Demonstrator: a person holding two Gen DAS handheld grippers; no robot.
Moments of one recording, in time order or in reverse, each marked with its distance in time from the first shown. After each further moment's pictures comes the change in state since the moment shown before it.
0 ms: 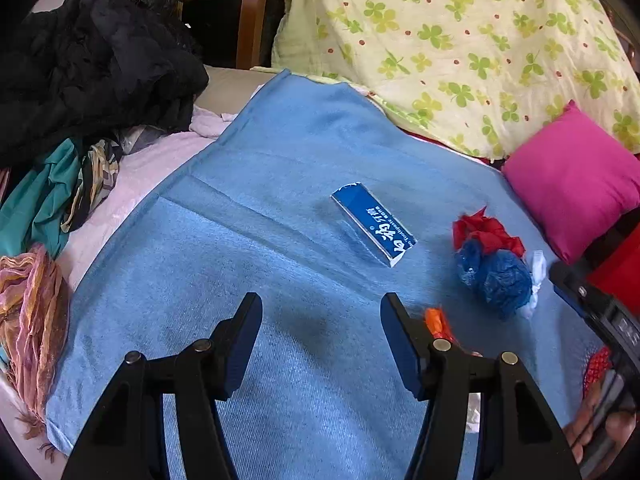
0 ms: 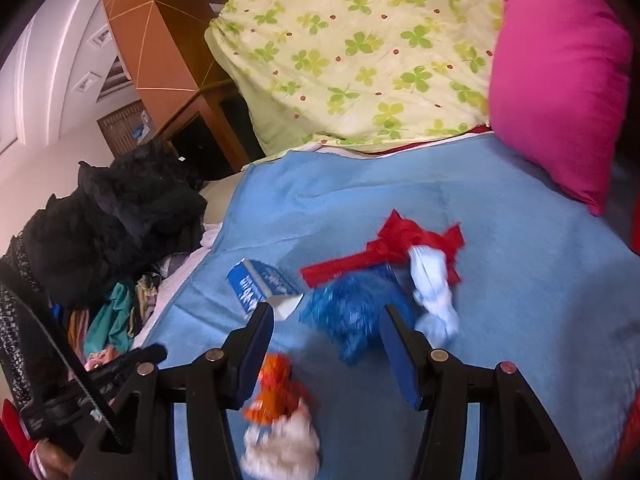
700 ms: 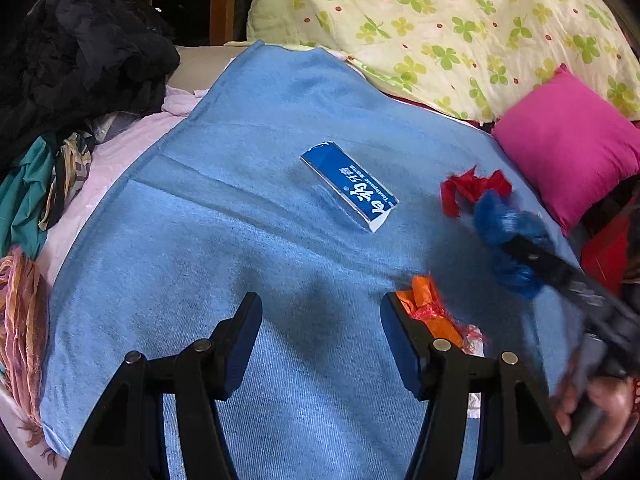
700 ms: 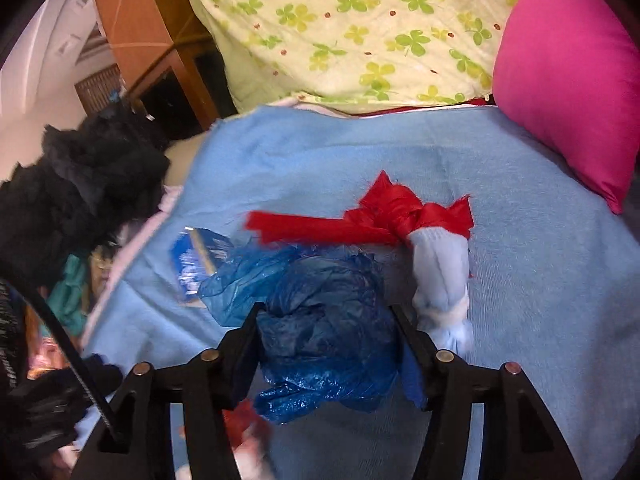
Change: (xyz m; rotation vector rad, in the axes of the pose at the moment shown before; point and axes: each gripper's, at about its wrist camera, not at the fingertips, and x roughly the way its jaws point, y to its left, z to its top) left arm 0.018 -0.018 -0.008 0.073 0.107 -0.037; right arm 0.029 -0.008 -0.002 -0.016 0.113 -0.052
